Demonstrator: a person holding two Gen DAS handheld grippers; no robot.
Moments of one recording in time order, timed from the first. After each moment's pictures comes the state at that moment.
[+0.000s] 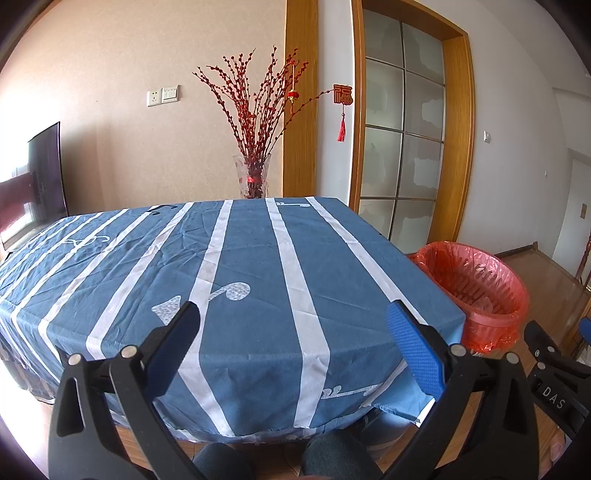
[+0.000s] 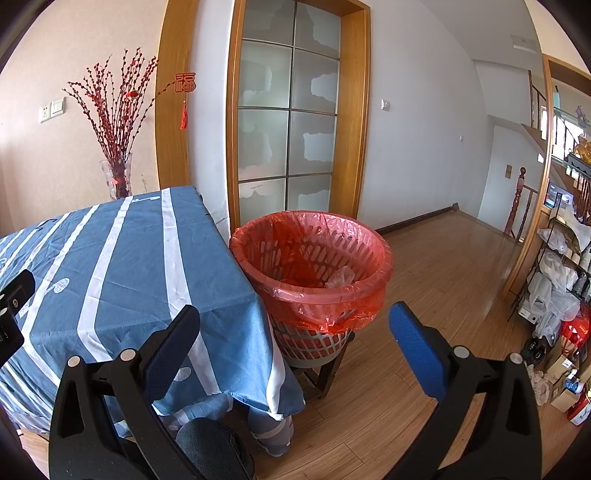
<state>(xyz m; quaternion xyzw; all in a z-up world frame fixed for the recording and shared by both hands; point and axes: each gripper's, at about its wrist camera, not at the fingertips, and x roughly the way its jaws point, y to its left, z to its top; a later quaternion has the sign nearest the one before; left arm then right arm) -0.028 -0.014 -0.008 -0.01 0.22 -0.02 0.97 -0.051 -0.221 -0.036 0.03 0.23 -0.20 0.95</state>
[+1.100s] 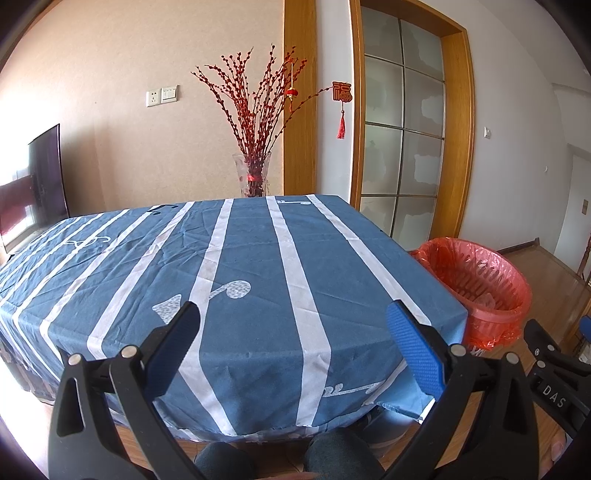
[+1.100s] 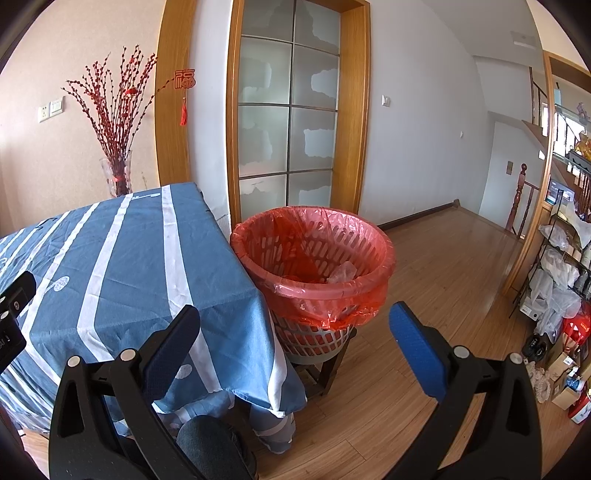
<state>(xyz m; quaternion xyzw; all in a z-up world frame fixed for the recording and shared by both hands) -0.026 -0.012 -0.015 0.00 0.22 -0.02 0.97 -0.050 -0.220 -0.042 0.03 0.24 -0.20 0.95</state>
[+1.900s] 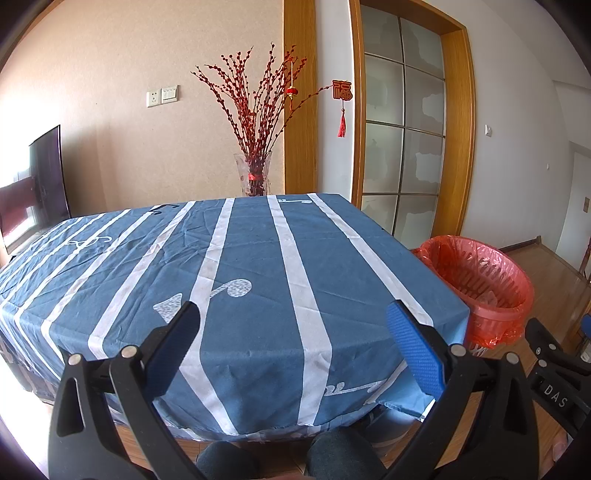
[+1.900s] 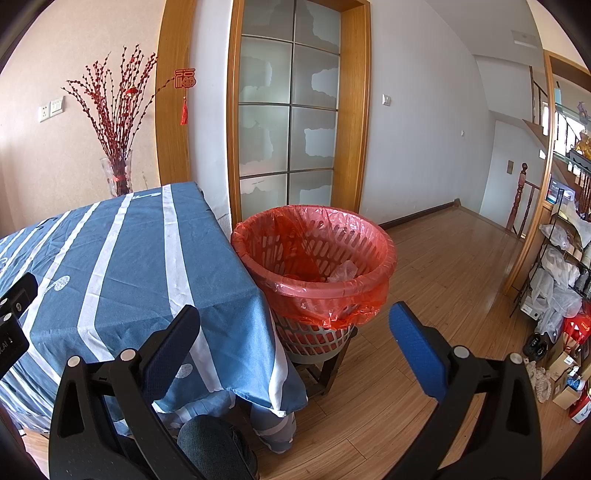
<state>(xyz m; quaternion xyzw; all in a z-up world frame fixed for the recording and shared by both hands) -0.027 -0.009 -0.017 0.00 0.23 -0.02 0.97 -0.050 -0.220 -0.042 0.03 0.24 -0.20 0.95</state>
